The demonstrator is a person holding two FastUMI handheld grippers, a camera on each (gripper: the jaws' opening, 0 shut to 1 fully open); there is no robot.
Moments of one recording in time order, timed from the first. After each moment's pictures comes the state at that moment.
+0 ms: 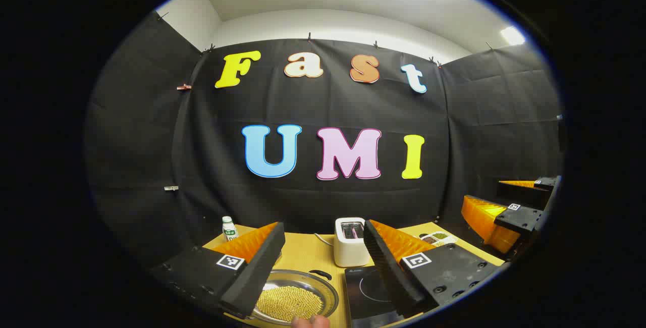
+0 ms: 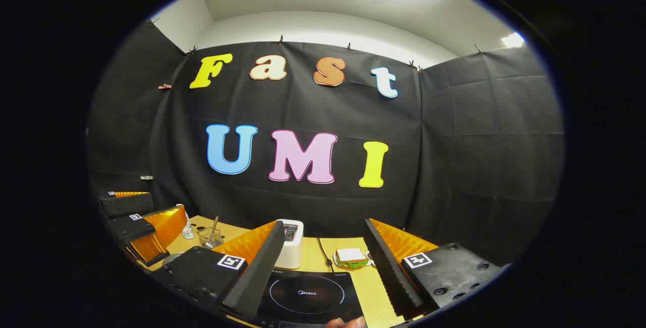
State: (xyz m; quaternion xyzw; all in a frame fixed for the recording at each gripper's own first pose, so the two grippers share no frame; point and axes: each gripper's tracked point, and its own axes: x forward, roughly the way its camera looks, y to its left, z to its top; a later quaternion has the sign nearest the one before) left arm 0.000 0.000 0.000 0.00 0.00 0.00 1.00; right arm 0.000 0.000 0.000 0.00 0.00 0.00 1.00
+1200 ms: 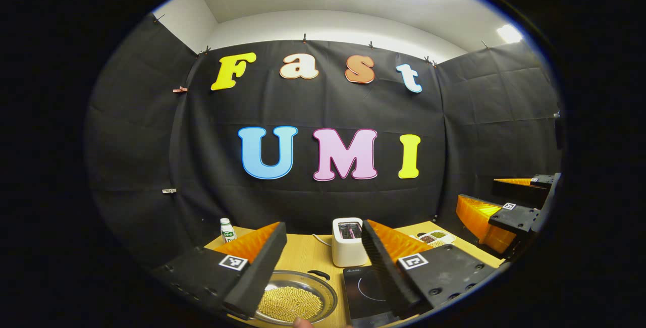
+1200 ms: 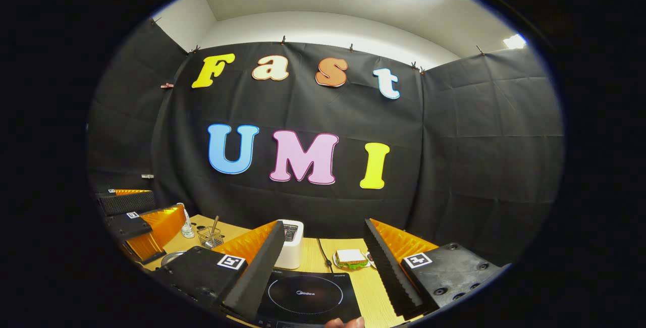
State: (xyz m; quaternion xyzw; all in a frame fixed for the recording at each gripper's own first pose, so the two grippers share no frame) left arm -0.005 -0.010 0.004 0.01 -0.01 -0.02 1.00; right arm 0.000 -0.003 0.000 -0.01 0.00 0.01 1.00
